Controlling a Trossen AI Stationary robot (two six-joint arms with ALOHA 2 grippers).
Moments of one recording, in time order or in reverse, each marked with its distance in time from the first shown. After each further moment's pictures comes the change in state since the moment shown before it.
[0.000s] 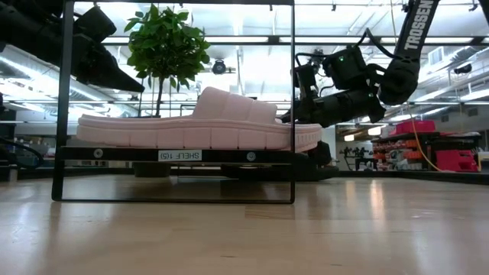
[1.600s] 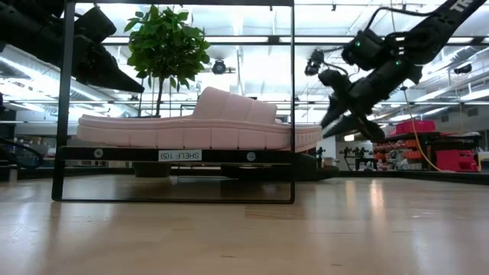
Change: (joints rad) left arm 0.000 0.000 0.000 -0.004 0.000 0.002; right arm -0.183 -0.503 -0.004 -0.870 0.246 -0.334
